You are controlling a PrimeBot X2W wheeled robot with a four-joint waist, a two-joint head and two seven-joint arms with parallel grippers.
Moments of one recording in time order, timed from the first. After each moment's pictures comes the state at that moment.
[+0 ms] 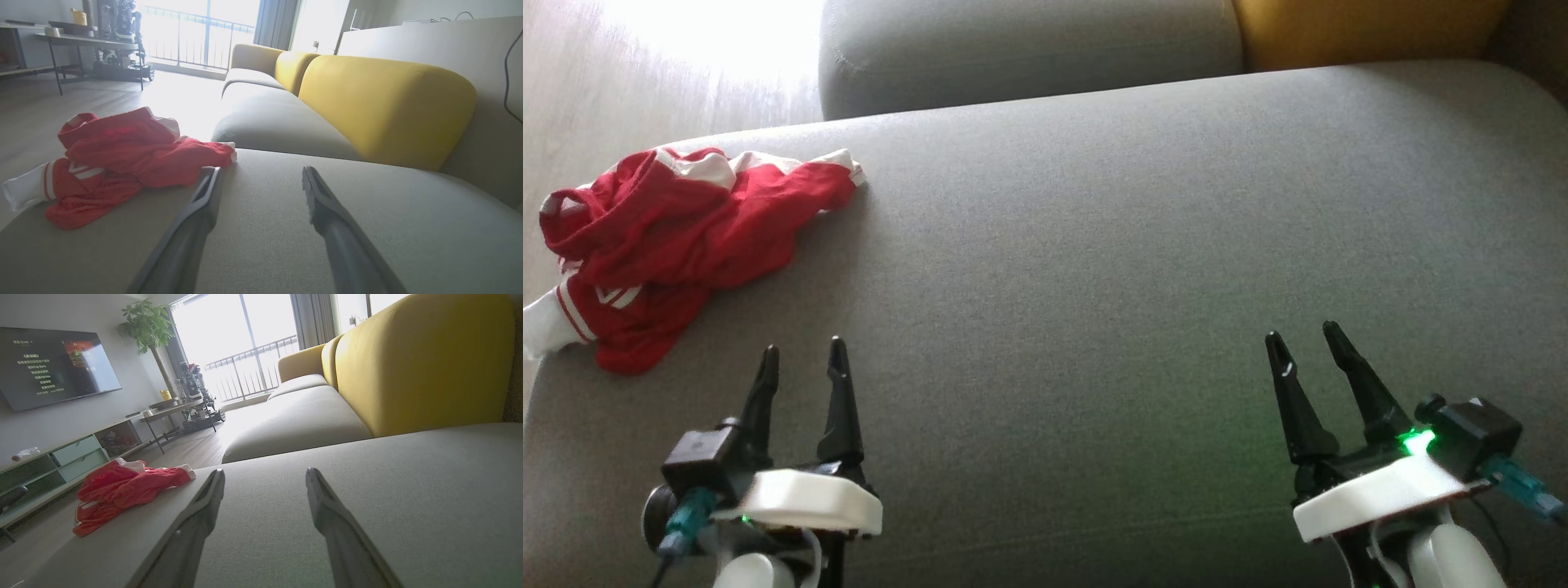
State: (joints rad) left arm 0.05 0.04 -0.14 0.04 -0.26 0.07 -0.20; right arm 0.01 -0.04 0.04 0.09 0.32 0.13 -0.20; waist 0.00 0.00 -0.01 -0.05
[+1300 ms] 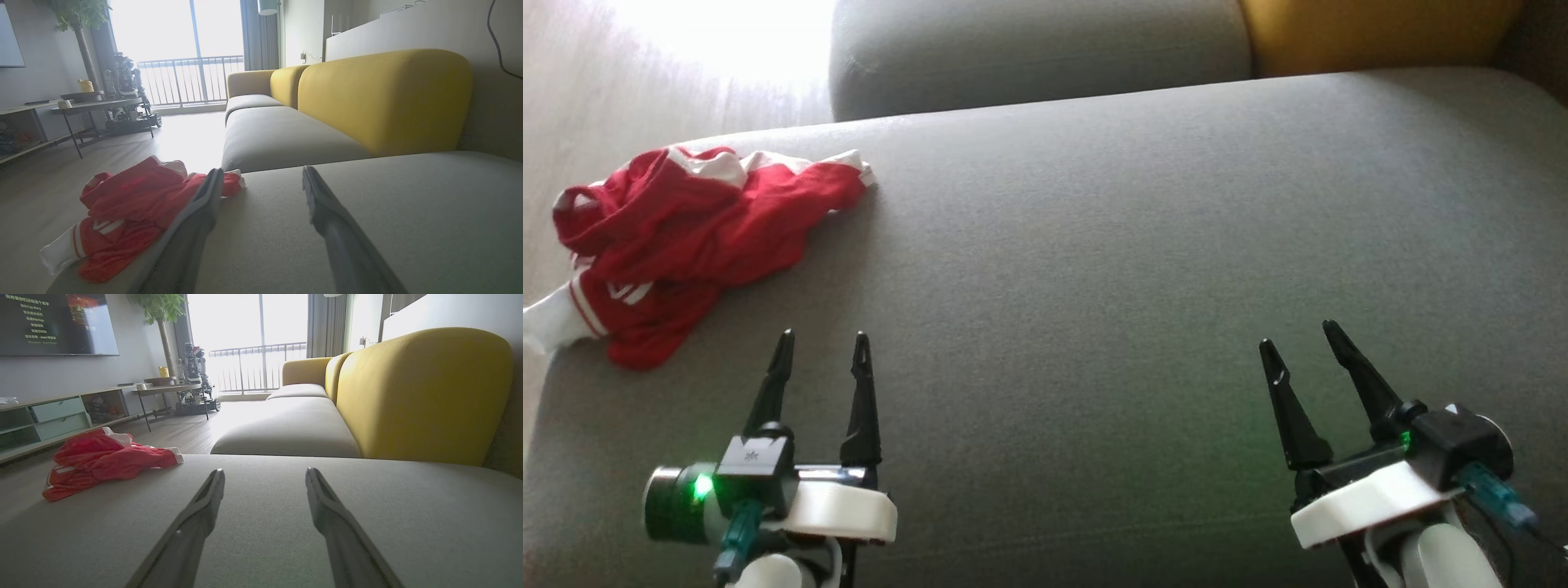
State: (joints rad) left arm 0.05 0.05 -0.19 0.01 -0.02 0.10 -0.25; right arm 0.01 -0.04 0.03 0.09 0.10 0.13 -0.25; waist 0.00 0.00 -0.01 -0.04
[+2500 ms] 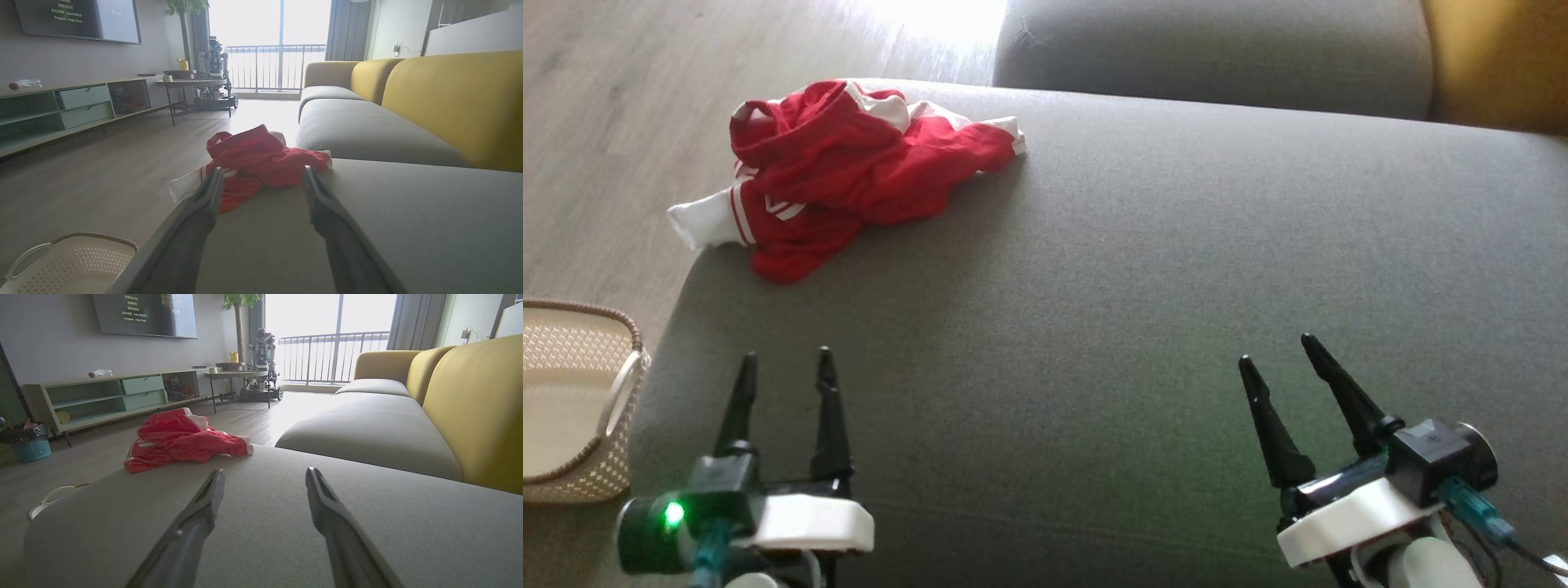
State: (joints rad) left arm 0.10 0.05 -0.15 -0.01 -0.05 0.14 -0.25; right arm 0.04 -0.04 0.07 0.07 0.07 0.13 -0.25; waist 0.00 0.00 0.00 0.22
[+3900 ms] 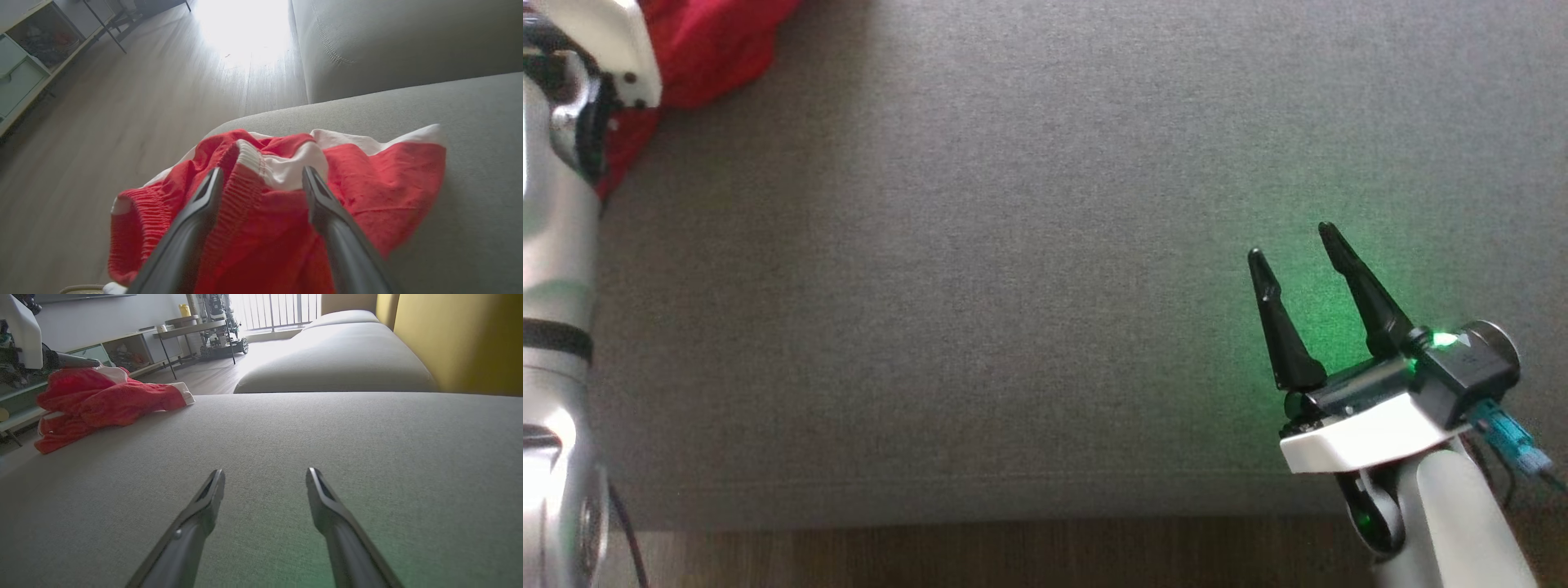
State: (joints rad) left arm -1.11 0.28 -0.16 0.99 -0.07 -0.06 0.09; right arm -0.12 -0.04 0.06 0.01 0.08 0.13 -0.25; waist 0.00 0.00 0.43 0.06
